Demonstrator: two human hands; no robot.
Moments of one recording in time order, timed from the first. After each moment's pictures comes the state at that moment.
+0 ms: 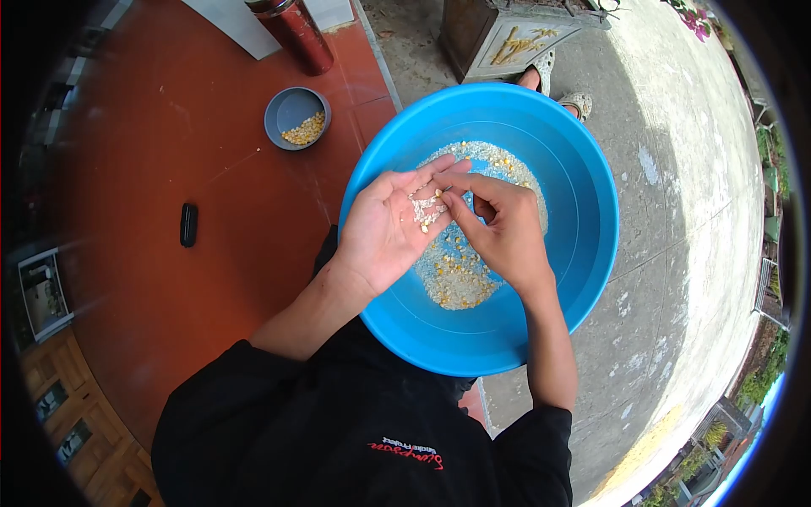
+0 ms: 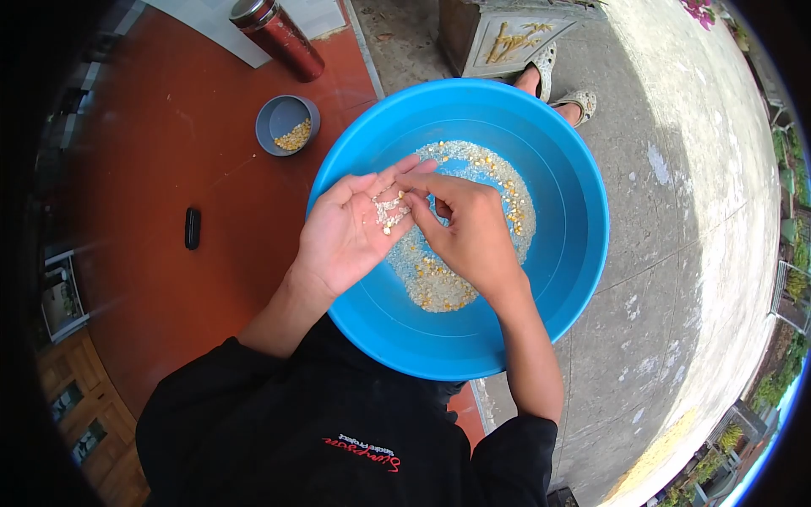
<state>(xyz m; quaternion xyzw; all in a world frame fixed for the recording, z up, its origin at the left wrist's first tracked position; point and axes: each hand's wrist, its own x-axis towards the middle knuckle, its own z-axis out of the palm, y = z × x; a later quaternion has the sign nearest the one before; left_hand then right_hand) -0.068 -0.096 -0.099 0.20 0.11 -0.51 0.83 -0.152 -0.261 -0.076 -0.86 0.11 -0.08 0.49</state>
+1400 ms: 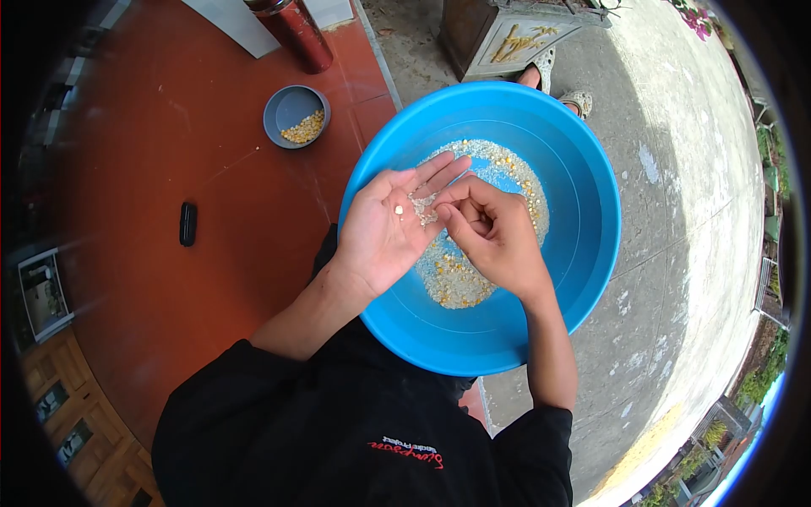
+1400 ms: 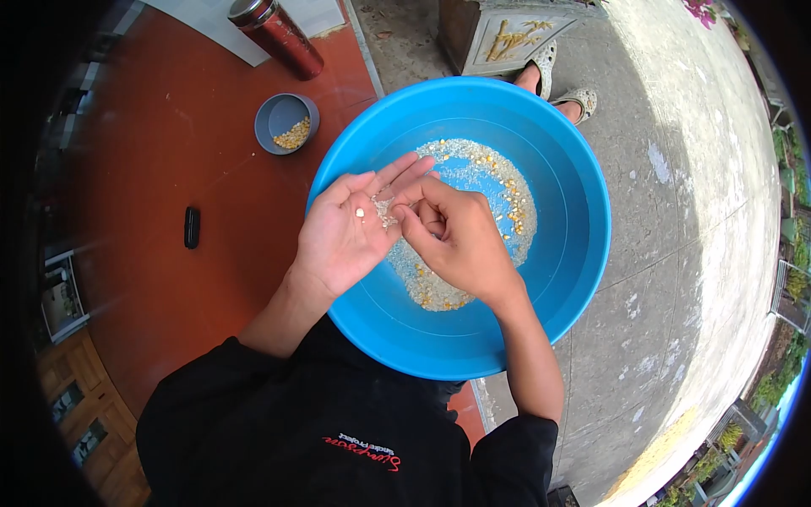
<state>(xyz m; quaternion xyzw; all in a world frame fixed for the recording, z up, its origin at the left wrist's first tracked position) -0.068 -0.093 -0.098 0.19 0.12 -0.51 0.83 -0.160 -0.259 -0.073 -0.80 0.11 0.02 0.58</state>
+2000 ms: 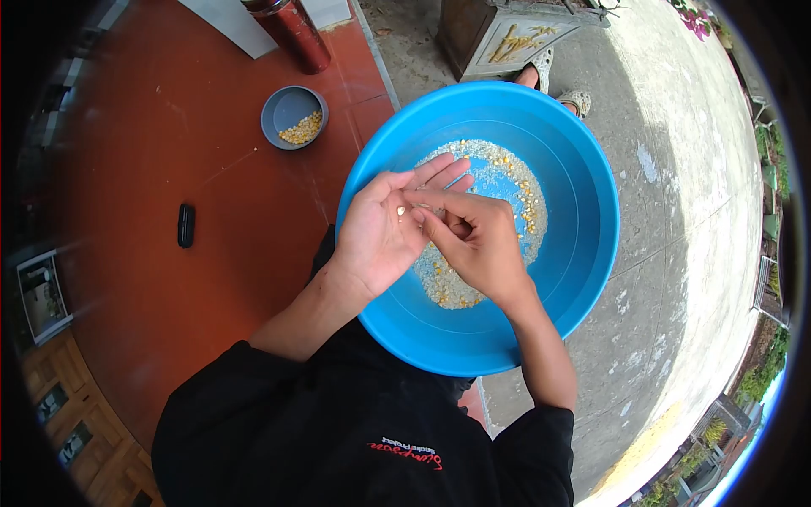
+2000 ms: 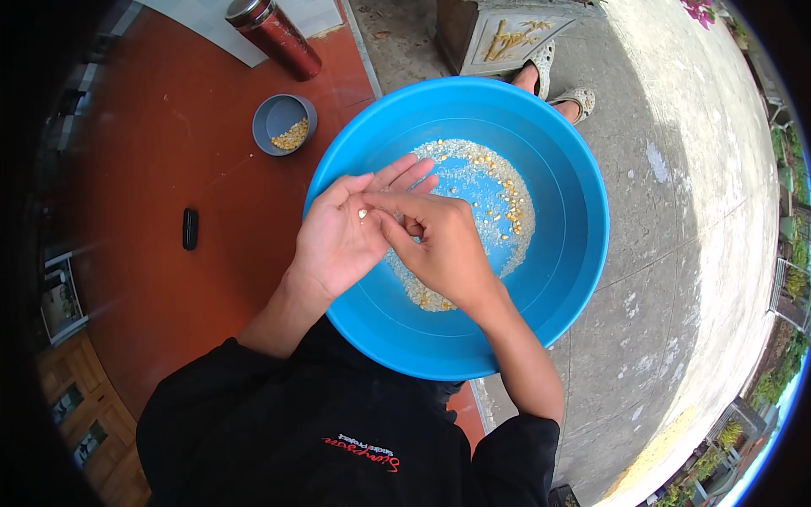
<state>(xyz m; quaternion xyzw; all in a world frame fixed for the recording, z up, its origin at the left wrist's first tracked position) -0.069 -0.094 -0.097 0.21 0.10 -0.51 0.83 -0.157 -0.240 -0.079 -0.84 0.08 -0.03 0.54</state>
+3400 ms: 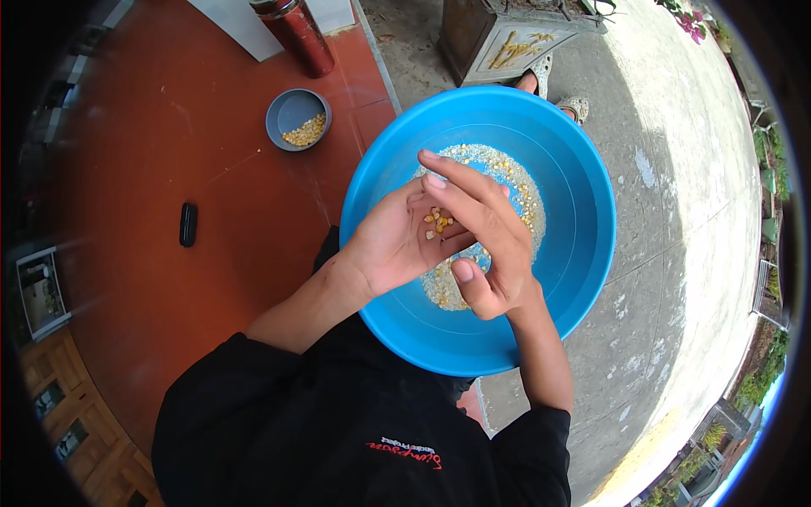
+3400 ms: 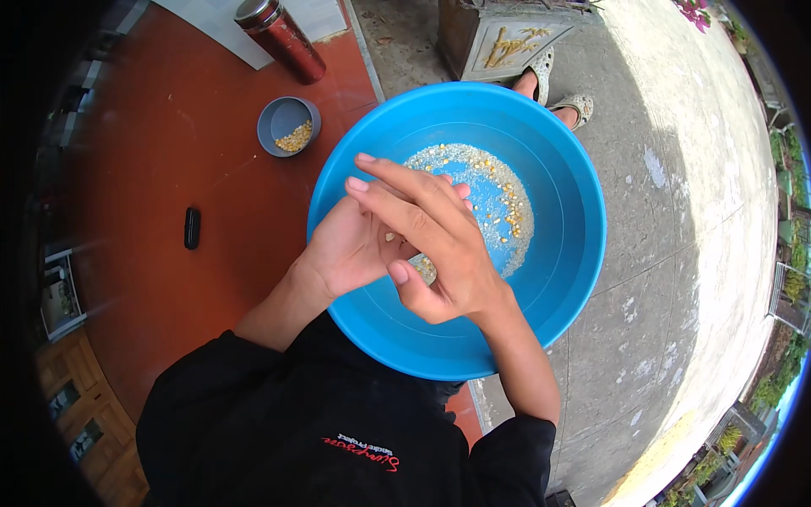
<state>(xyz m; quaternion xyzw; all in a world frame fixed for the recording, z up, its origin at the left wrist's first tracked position) -0.073 -0.104 -0.095 0.17 0.10 -0.60 0.78 -0.147 -0.251 -0.081 -0.80 -0.19 -0.28 0.50</state>
